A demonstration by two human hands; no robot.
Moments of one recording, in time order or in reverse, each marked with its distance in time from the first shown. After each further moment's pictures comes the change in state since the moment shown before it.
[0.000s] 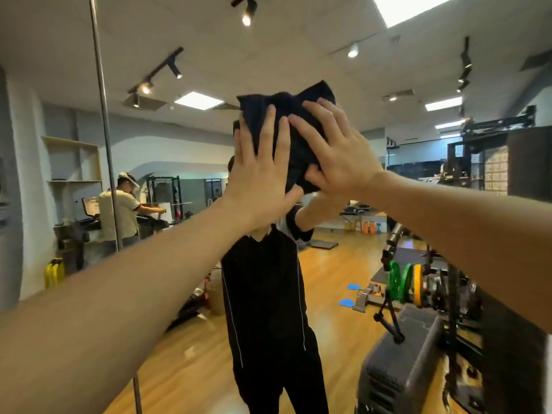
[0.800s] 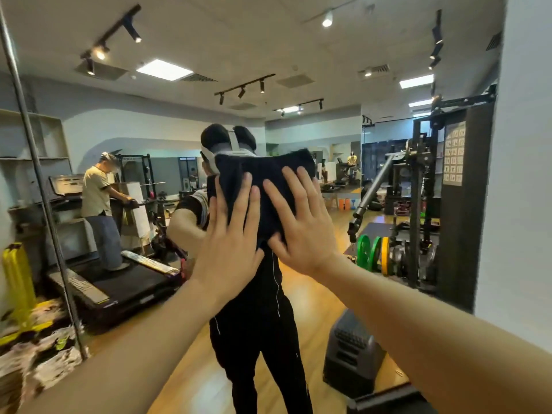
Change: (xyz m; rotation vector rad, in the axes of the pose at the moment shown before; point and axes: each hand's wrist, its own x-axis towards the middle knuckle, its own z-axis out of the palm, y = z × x) left_hand -0.122 0.068 0.065 -0.092 -0.013 0.047; right_hand -0.157 -0.090 -0.007 0.158 -0.054 0.286
